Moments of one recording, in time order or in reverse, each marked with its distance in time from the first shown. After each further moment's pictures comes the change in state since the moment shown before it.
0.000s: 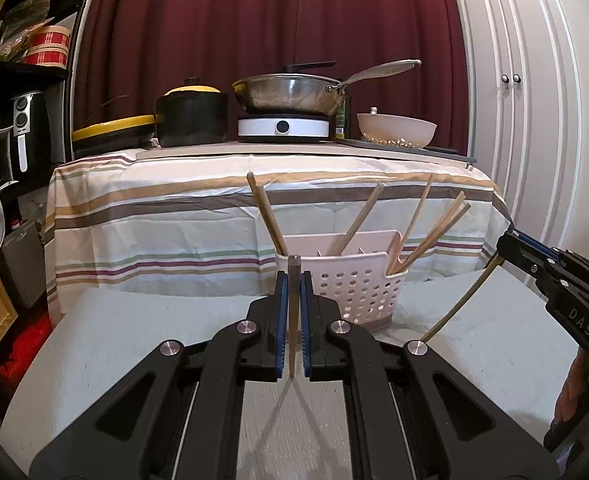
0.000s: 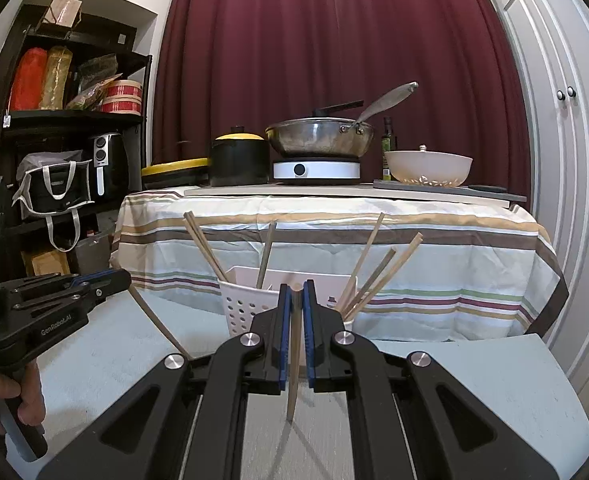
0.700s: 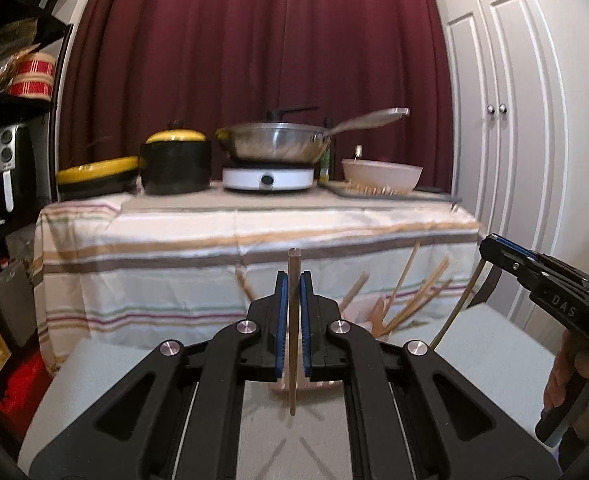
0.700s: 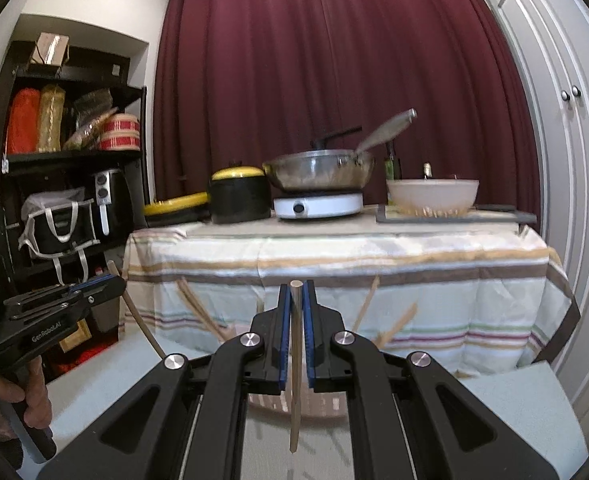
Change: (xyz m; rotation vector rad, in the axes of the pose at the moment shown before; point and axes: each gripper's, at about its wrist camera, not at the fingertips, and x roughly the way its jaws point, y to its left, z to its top) left arm -0.010 0.001 0.071 0.015 -0.109 -0.065; right arm 0.008 -0.027 0.068 0.057 -0.069 0.058
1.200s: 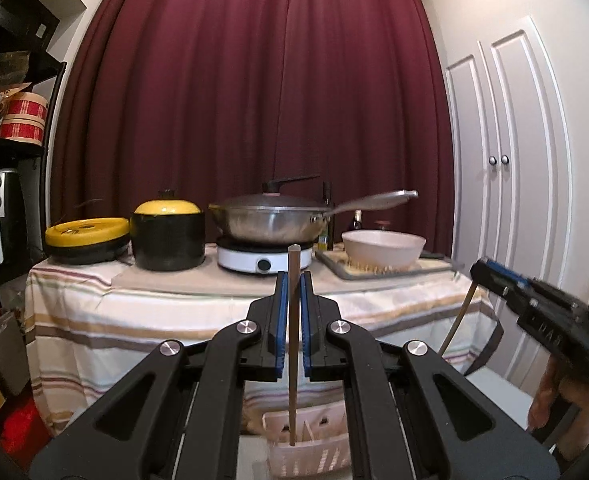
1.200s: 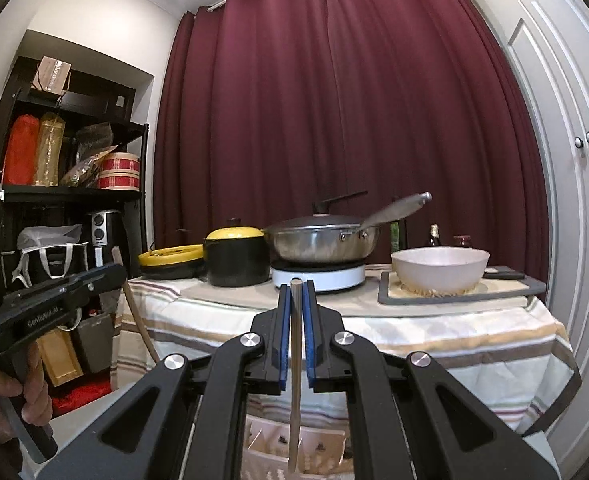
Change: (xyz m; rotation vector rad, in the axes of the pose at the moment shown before) left arm 0.030 0.005 0.096 -0.005 -0.164 -0.014; right arm 0.036 -0.006 0.075 -0.042 -0.140 0.001
